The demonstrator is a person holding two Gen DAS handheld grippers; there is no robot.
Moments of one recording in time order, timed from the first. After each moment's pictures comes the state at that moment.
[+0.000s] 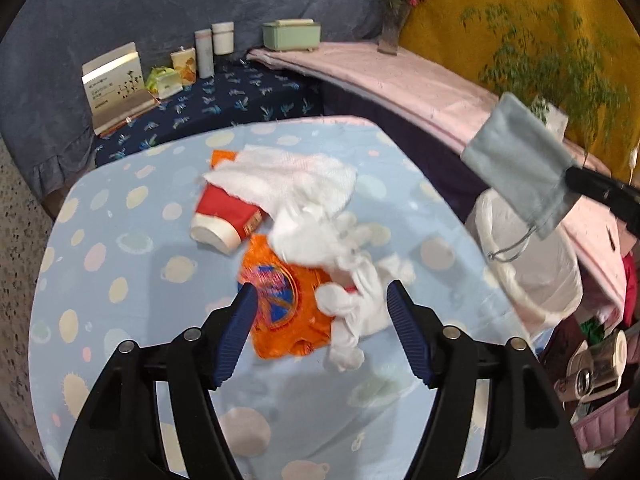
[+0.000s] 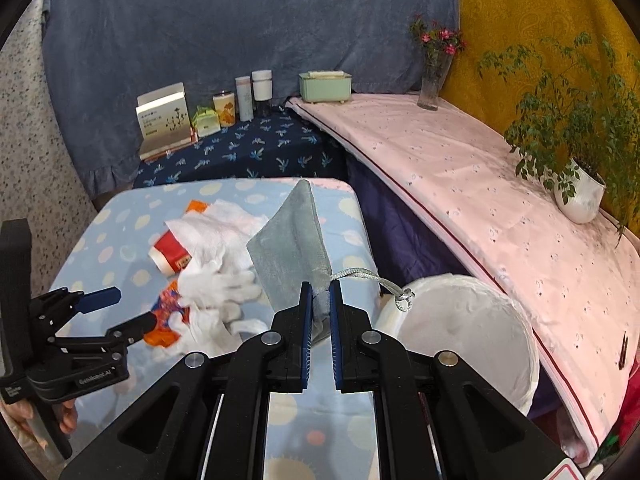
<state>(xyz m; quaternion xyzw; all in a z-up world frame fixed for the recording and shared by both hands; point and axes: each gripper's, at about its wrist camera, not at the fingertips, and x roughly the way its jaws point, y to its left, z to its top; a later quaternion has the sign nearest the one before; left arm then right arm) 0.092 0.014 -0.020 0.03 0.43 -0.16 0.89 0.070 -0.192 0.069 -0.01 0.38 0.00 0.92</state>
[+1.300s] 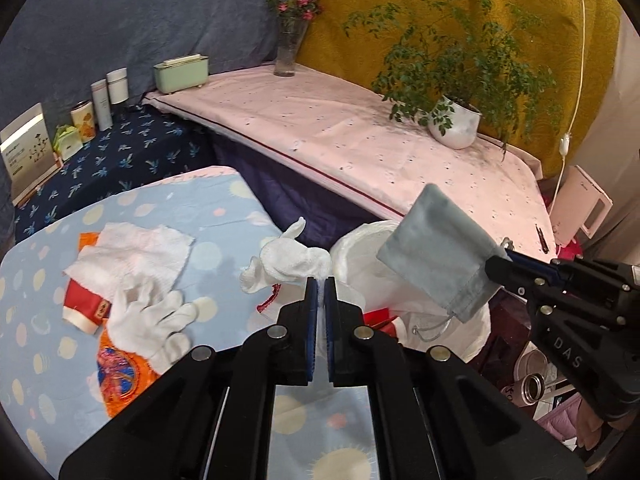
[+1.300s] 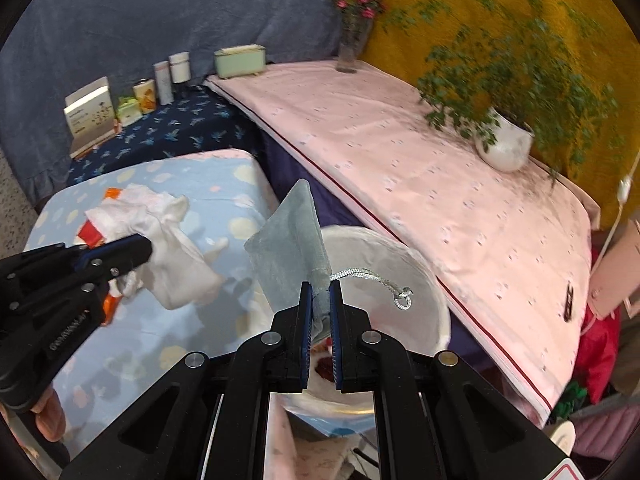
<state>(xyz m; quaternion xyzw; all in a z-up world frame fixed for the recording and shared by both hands) 0.088 -0.144 0.038 0.03 0.38 -0.30 0.87 0.039 -0.292 0.073 0.01 0.44 -0.13 0.89</state>
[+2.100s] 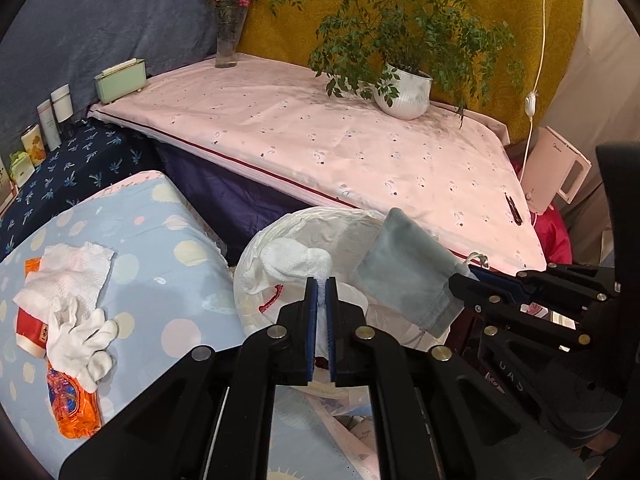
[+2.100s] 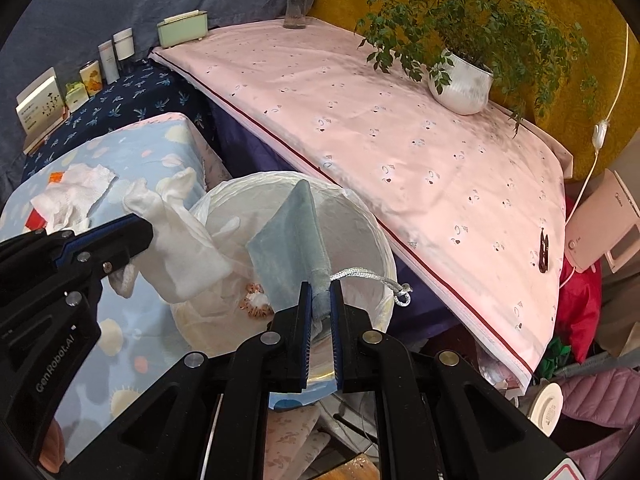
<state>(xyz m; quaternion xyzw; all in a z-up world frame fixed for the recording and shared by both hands) 0.071 -0.227 0.021 0.07 0.39 -0.36 0.85 0.027 -0.341 0.039 0.02 0.49 -0.19 0.85</state>
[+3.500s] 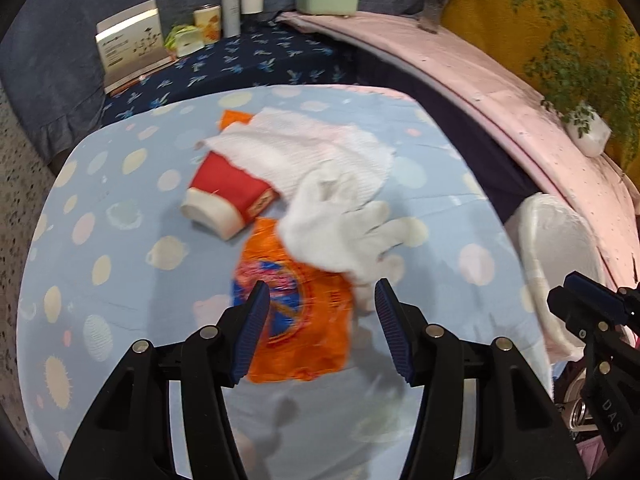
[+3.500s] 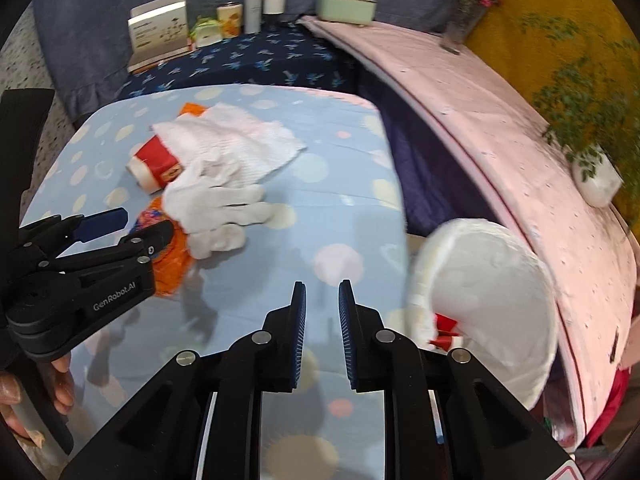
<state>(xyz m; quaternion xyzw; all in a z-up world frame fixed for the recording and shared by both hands) 0.142 0.009 -0.050 0.00 0.48 -0.10 0.87 0.102 -0.132 0.002 -0.07 0.51 -0.01 0.86</state>
